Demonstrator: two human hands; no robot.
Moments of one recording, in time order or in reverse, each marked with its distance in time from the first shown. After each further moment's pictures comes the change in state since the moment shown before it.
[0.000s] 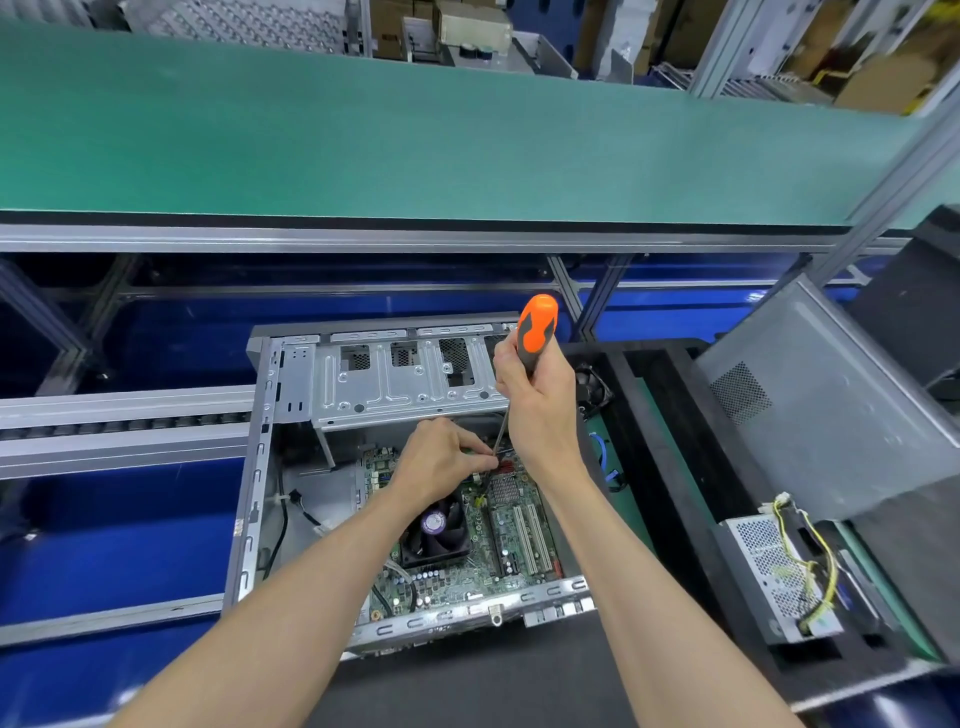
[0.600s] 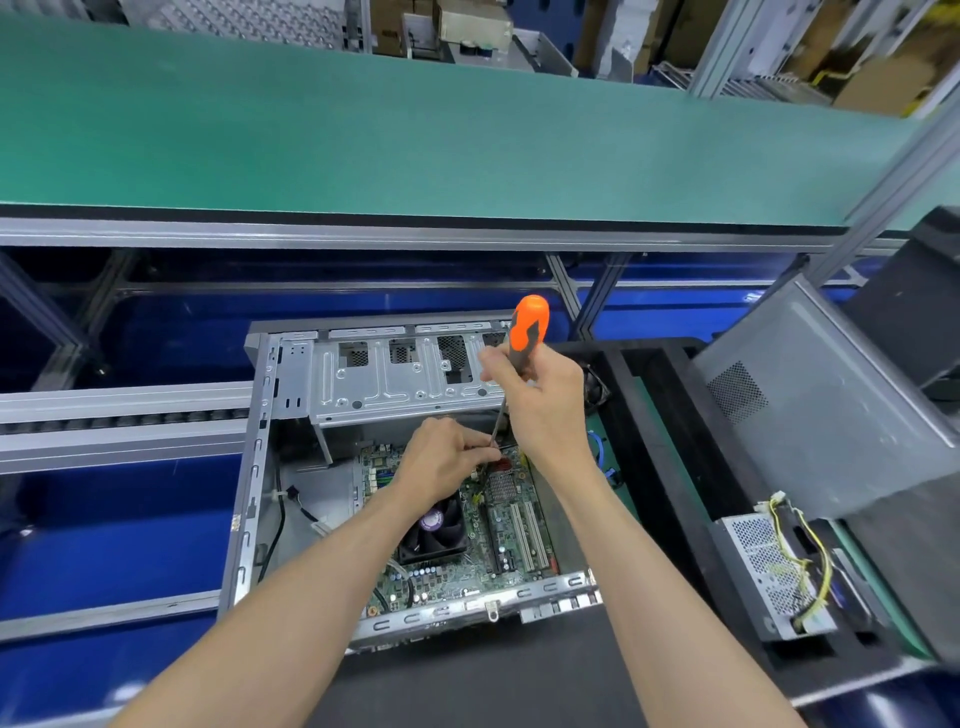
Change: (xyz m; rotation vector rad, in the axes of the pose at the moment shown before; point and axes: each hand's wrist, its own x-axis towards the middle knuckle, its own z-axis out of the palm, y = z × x) left_hand 0.000 0.002 0.007 0.009 0.022 0.054; right_hand 0.001 -0.004 -0.010 -0.166 -0.045 0.026
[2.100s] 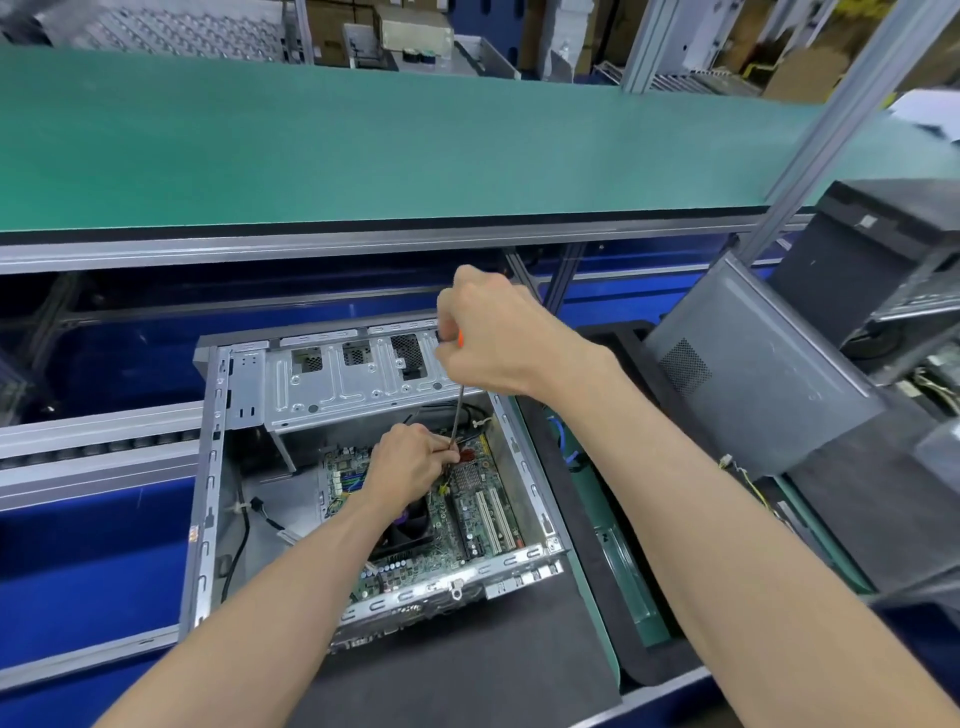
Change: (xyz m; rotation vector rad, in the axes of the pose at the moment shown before) left_hand 0.005 -0.012 0.024 0.220 -0.030 -0.076; right_hand 0.030 -0.082 -0.047 -0.928 -0.465 -0.333
